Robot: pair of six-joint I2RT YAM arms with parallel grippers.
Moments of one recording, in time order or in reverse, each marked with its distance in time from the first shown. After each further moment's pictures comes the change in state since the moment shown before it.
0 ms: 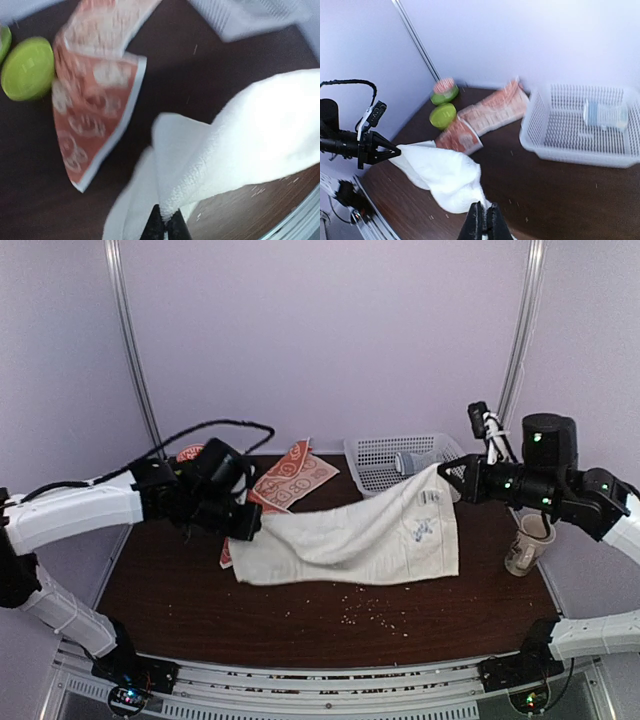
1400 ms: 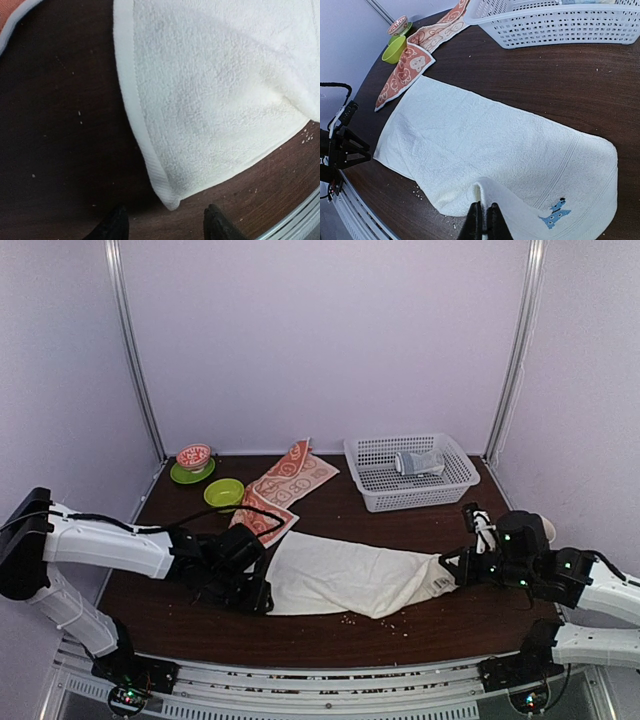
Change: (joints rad) left arm -0.113 0.063 -0.377 0.245 0.132 -0.264; right arm 0.009 -0.232 -0.599 0.164 -0.010 0.185
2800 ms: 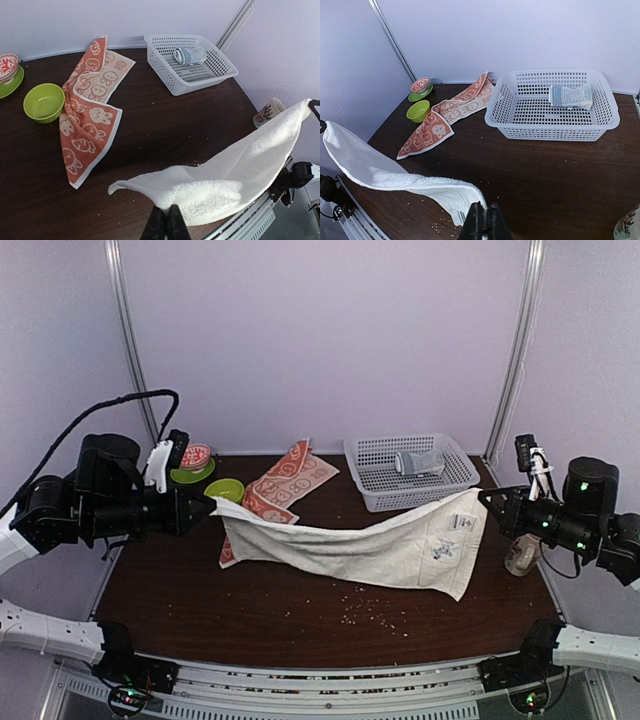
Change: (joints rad) left arm -0.002 -0.578 0.327 -0.281 -0.229 0.180; right arm 0.000 -0.094 0.418 -0.246 0.134 -0.193
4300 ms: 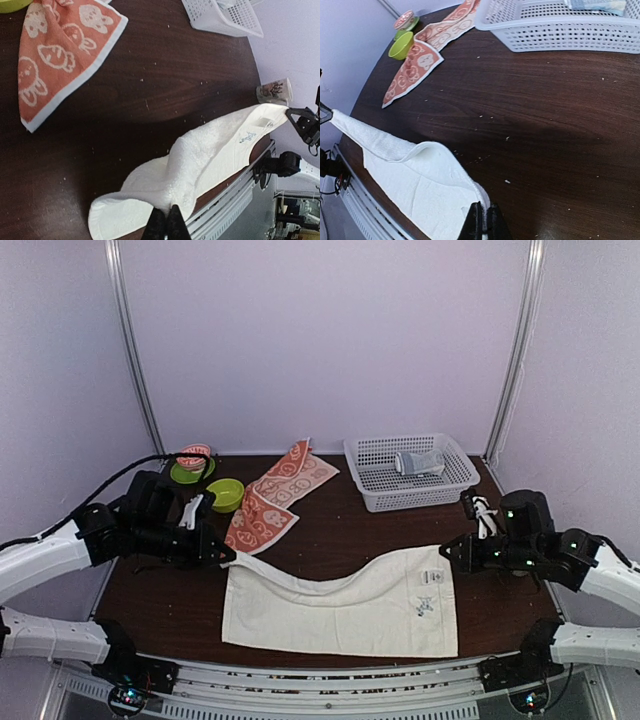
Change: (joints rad) left arm 0.310 0.072 -0.343 0.181 0.553 -0.122; right arm -0.077 0.151 -0.282 0.138 -0.265 0.123
